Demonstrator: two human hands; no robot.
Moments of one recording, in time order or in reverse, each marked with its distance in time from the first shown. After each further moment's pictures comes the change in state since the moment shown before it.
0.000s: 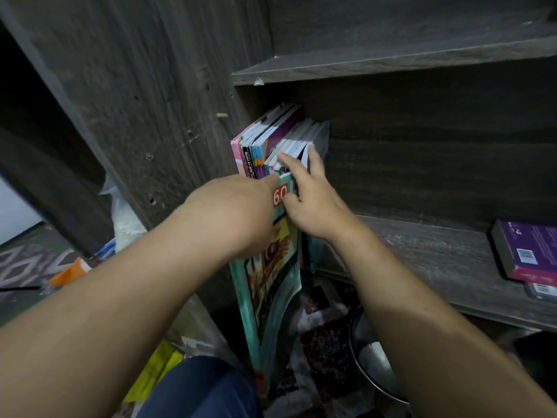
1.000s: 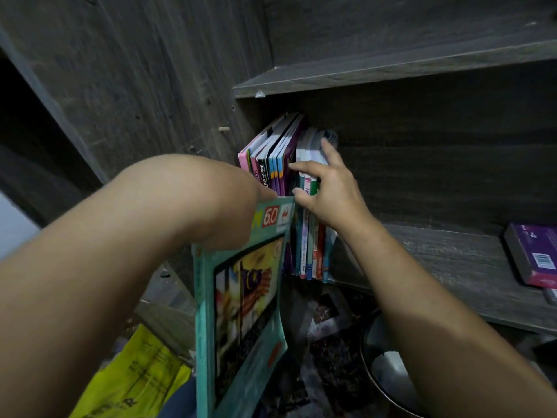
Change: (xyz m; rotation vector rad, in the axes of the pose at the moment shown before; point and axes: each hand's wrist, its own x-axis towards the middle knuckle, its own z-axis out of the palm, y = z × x) left_hand -0.010 -0.017 -0.044 0.251 -0.131 0.139; right_hand 0.023 0.014 -0.012 -0.051 0.249 0.021
